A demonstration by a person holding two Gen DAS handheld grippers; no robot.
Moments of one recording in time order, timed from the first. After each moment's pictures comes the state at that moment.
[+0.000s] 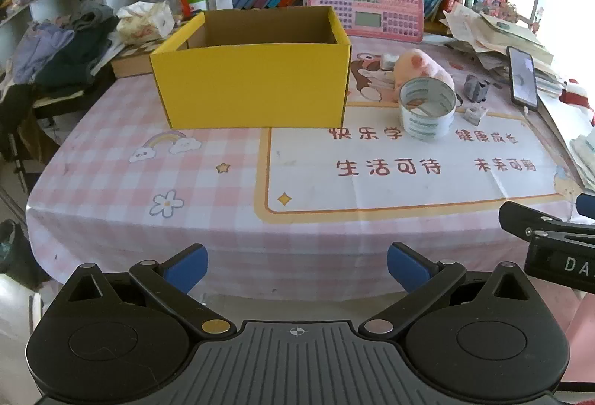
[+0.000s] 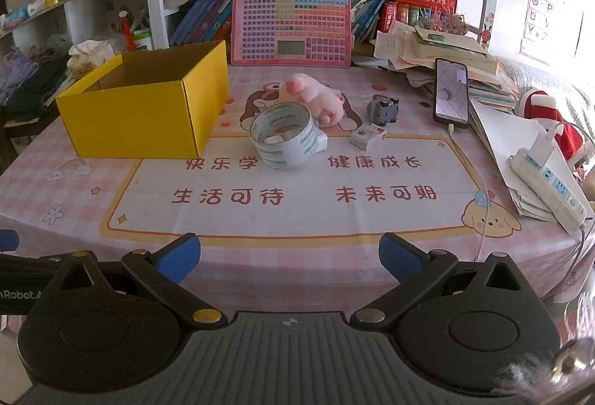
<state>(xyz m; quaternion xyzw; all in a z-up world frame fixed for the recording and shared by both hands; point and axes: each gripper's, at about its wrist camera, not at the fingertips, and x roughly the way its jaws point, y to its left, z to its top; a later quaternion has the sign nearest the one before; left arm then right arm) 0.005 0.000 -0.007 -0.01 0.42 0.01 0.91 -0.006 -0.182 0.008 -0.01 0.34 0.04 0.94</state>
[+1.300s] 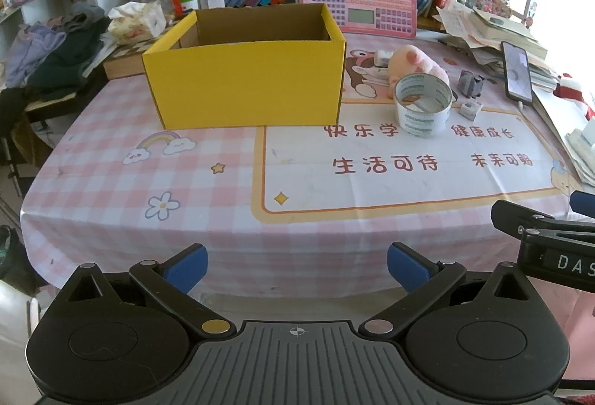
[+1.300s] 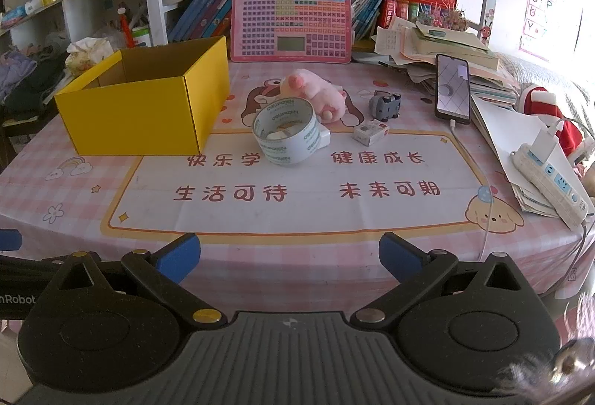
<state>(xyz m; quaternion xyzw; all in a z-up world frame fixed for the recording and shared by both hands) 0.008 0.003 -0.007 0.00 0.41 -0.01 0.91 -0.005 -0.177 0.006 -0.01 0.35 0.04 0.94</state>
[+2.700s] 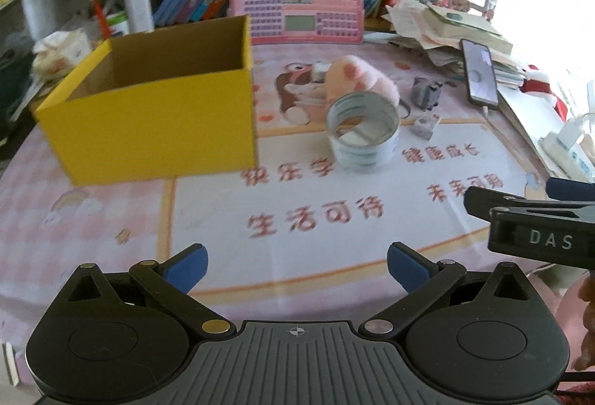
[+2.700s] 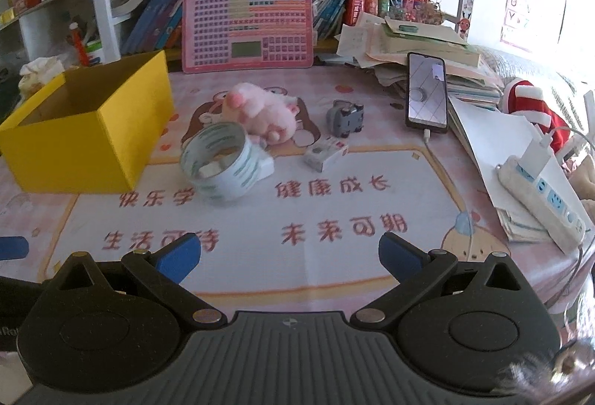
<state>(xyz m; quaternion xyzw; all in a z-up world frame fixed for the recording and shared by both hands) 0.084 -0.058 -0.014 0.01 0.40 -0.08 0.91 0.070 -0.227 0.002 0.00 0.35 0.00 0.94</state>
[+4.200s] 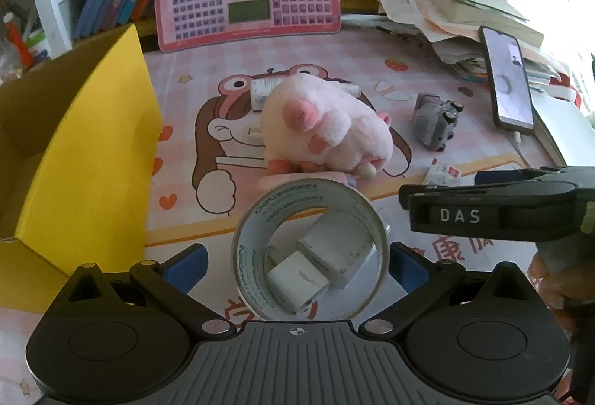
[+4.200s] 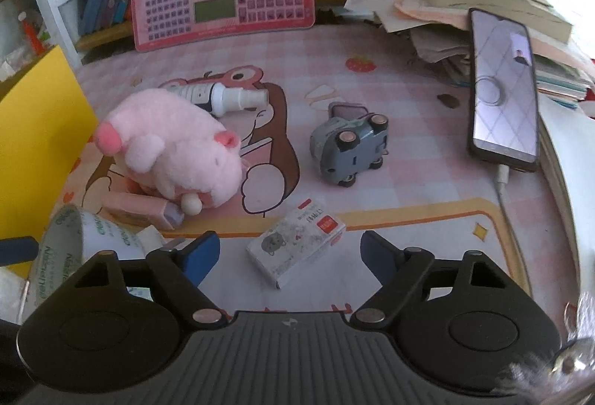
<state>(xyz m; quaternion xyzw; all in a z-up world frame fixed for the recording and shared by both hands) 0.256 -0.143 -0.050 0.03 0.44 -0.08 0.89 0.283 -0.290 -0.068 0.02 0.43 0.05 0.90</state>
